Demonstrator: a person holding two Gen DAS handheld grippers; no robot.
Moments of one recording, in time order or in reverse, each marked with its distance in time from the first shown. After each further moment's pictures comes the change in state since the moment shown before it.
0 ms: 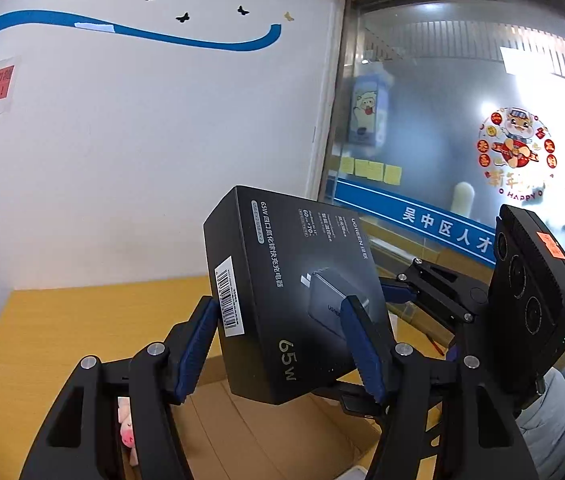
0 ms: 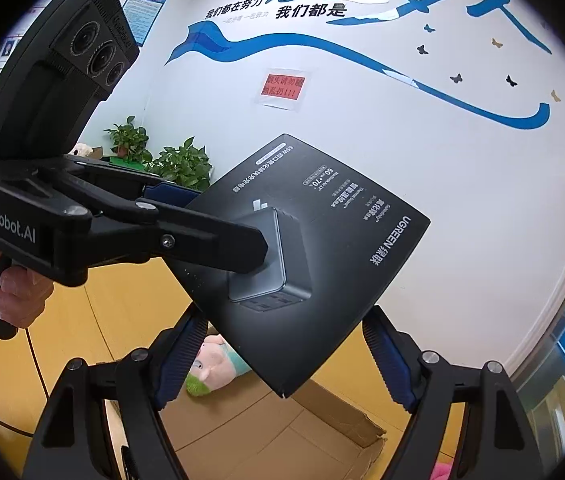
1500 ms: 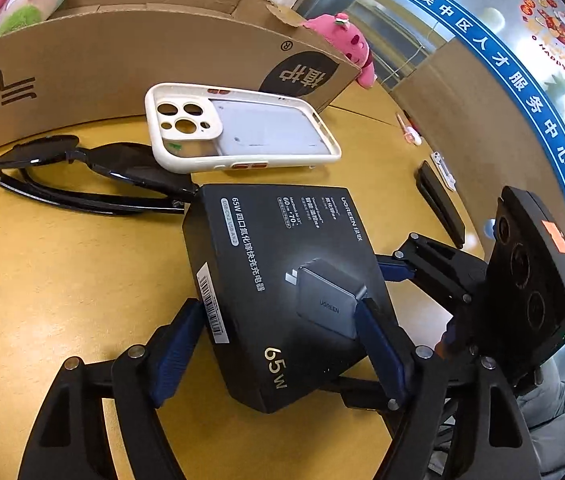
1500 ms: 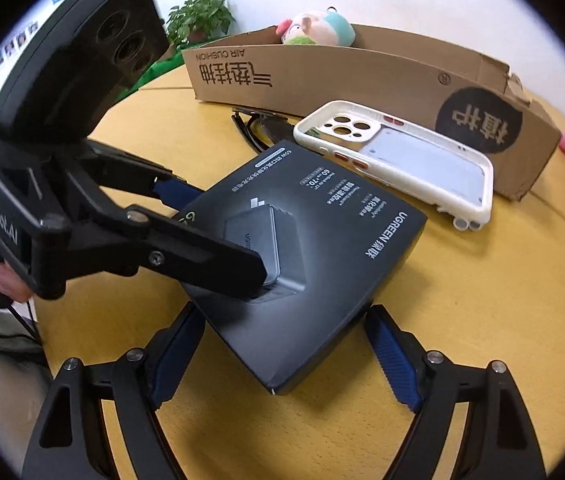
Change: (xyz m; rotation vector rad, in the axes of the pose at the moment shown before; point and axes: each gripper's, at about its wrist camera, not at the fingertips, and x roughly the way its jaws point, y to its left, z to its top) left arm 0.040 -0.120 -0.406 -0.335 0.735 -0.191; right arm -0.060 0.175 -0.351 0.365 0.575 0.267
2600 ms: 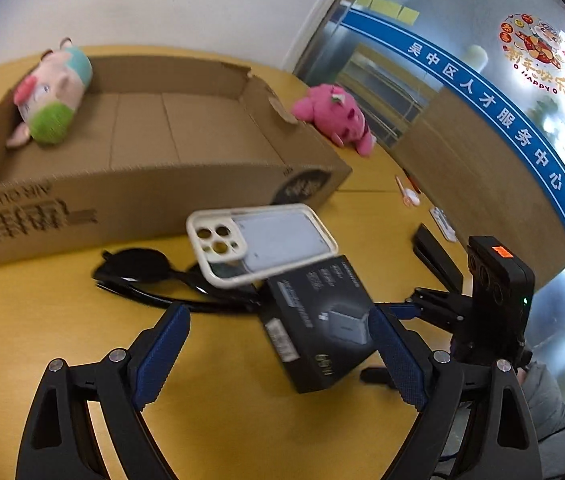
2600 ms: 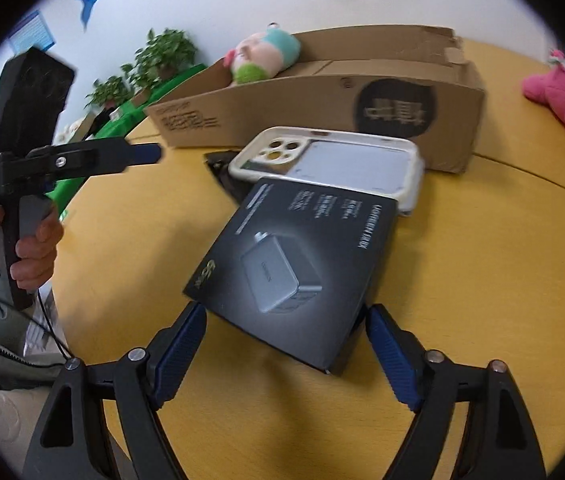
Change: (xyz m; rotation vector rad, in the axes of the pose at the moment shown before) left arm -0.063 -0.008 0.032 0.059 -0.216 0.062; right arm -0.026 -0.047 0.006 0.191 -0.033 0.081
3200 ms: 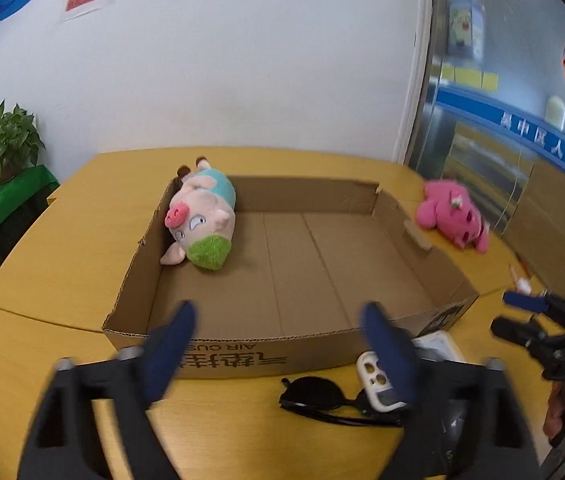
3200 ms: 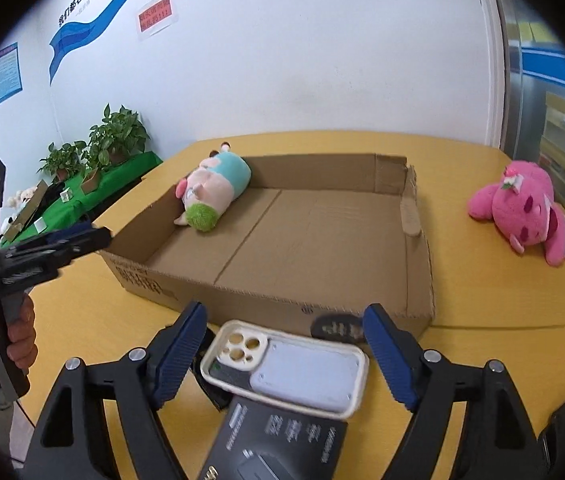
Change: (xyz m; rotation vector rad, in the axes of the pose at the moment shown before) left arm -0.083 0.046 0.062 0.001 -0.390 0.452; right arm -0.043 0.006 0.111 0.064 -0.304 -0.248
